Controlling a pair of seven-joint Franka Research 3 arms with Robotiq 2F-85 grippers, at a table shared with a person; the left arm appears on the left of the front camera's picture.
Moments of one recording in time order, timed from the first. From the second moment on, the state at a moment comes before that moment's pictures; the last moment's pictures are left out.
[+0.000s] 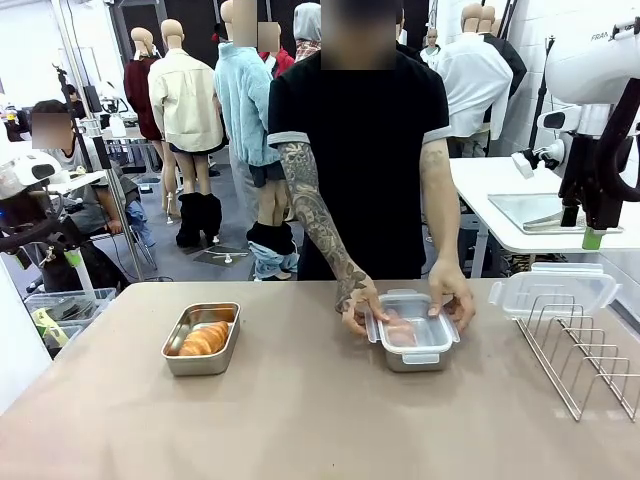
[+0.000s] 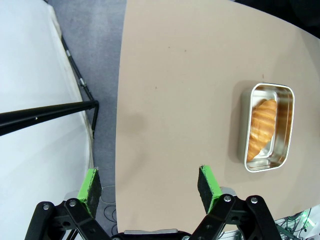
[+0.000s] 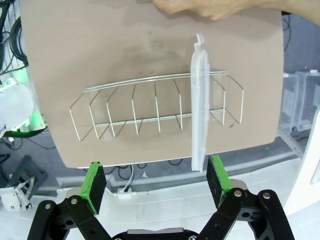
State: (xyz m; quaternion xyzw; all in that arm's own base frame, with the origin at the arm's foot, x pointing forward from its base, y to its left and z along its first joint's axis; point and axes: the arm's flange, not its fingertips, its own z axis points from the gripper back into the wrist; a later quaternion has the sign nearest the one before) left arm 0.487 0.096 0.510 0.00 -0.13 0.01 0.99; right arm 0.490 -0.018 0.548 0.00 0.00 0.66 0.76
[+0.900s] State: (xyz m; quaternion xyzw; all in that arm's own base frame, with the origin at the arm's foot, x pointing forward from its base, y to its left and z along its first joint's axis) left arm 0.487 0.096 0.510 0.00 -0.13 0.01 0.99; right arm 0.490 -0.018 0.548 0.00 0.00 0.66 0.76
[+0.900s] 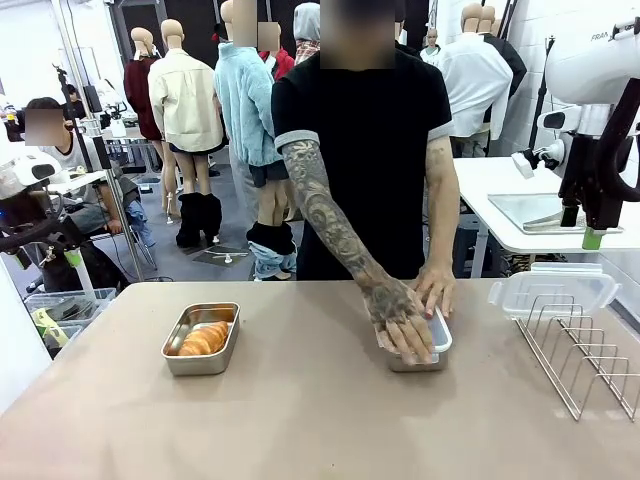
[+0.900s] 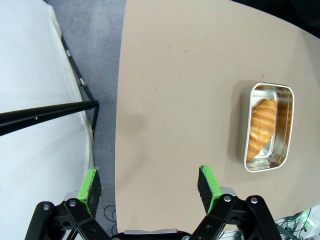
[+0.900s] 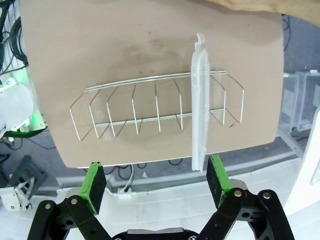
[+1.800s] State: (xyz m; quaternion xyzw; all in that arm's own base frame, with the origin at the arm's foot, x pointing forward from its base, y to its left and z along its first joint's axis) left arm 0.487 0.096 0.510 0.00 -0.13 0.01 0.99; right arm 0.490 -0.018 0.548 0.00 0.00 0.66 0.76
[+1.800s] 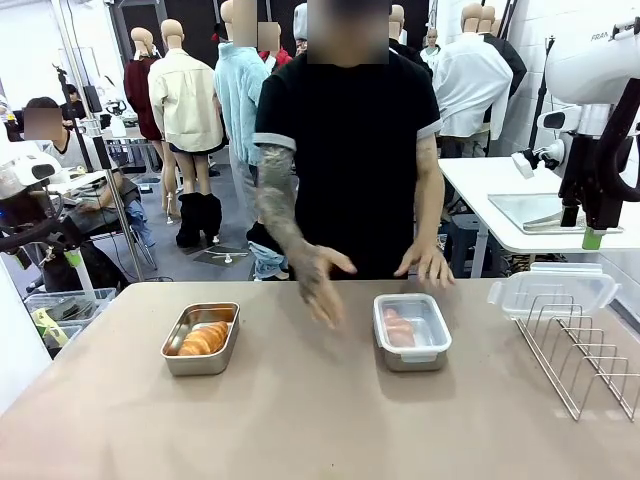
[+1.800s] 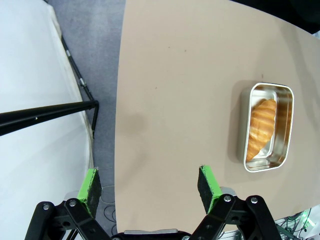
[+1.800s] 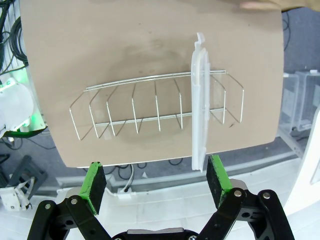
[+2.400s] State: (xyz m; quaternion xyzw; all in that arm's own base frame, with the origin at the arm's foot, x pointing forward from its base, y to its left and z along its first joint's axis) left arm 0.487 0.096 0.510 0.00 -0.13 0.01 0.99; right arm 0.490 -0.018 0.548 0.00 0.00 0.66 0.76
